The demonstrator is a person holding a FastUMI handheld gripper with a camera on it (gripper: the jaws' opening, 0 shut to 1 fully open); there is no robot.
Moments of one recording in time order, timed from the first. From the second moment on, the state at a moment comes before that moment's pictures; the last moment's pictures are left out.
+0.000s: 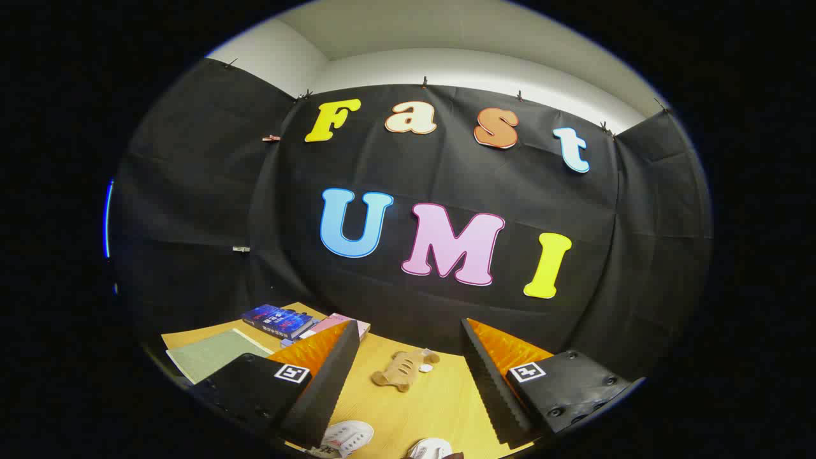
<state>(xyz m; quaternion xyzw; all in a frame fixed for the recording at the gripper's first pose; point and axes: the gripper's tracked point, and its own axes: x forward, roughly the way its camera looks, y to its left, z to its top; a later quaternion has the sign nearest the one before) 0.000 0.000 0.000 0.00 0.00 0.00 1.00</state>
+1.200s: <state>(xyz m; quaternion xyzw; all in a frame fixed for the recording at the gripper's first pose) 0.000 0.062 -0.011 0.06 0.04 0.12 0.99</state>
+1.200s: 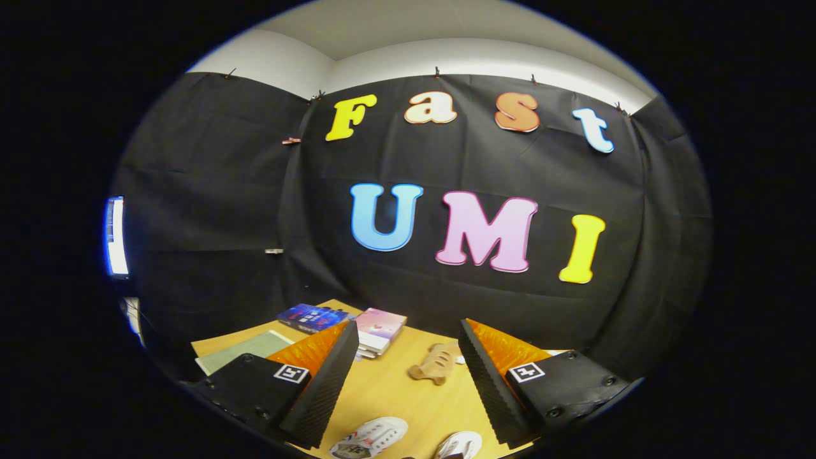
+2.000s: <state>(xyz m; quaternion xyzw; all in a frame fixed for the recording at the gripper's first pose) -0.022 0.233 -0.165 0.44 0.35 0.41 0.71</state>
